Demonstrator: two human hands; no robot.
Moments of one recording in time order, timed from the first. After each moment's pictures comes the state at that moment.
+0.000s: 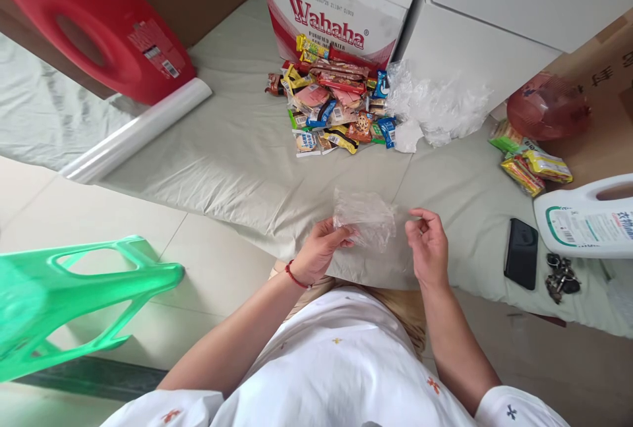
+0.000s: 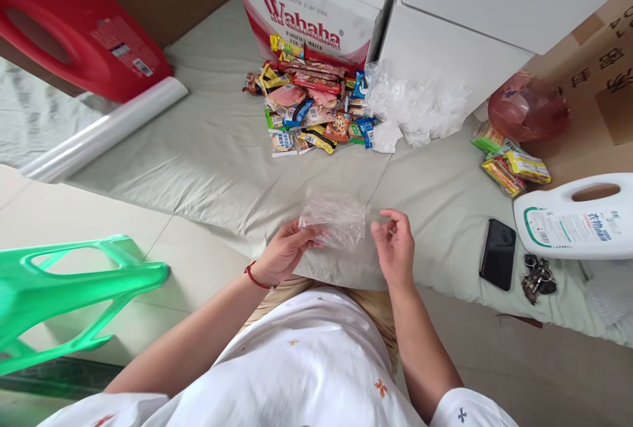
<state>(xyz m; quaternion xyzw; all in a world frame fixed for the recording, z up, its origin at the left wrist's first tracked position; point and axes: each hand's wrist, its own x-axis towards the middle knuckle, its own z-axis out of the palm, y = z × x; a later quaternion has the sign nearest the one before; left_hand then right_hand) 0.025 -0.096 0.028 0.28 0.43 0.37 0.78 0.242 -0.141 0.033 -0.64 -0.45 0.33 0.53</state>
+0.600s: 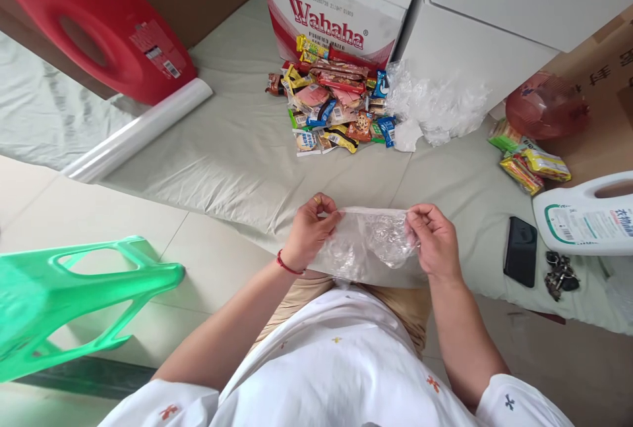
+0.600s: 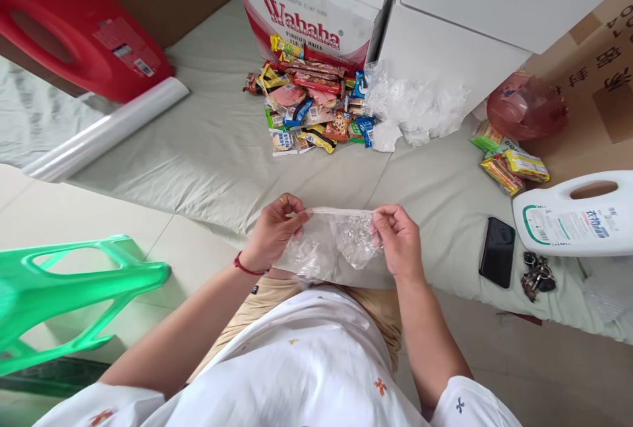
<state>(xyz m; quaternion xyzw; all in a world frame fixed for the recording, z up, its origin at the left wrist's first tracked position) 0.009 -0.073 0.042 0.39 0.50 0.41 0.66 0.243 -0.129 0.064 -0.61 -0.37 0.46 0.53</state>
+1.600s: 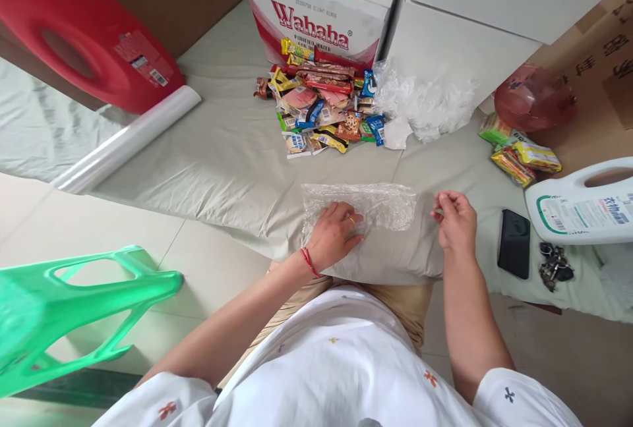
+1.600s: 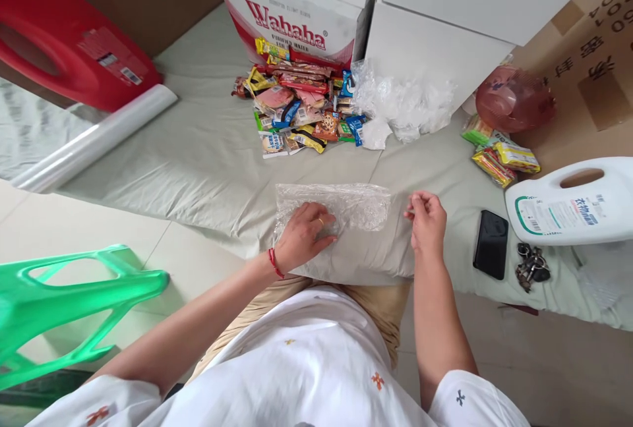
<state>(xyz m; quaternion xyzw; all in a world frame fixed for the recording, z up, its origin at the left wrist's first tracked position) 0.041 -0.073 -0.004 0.80 0.39 0.27 0.37 0.322 -0.101 0.030 -0.68 -0.25 0.31 0.62</state>
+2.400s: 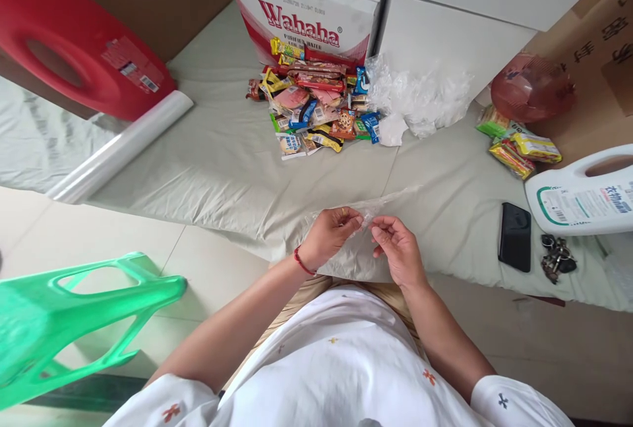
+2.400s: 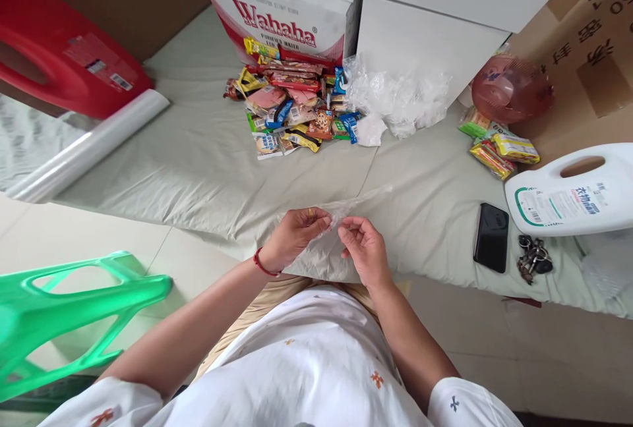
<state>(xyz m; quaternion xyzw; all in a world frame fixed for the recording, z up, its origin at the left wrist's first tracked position) 0.053 -0.077 0.037 0.51 0.43 0.29 0.68 0.212 -0.153 0.033 -0.59 -0.30 0.53 0.53</state>
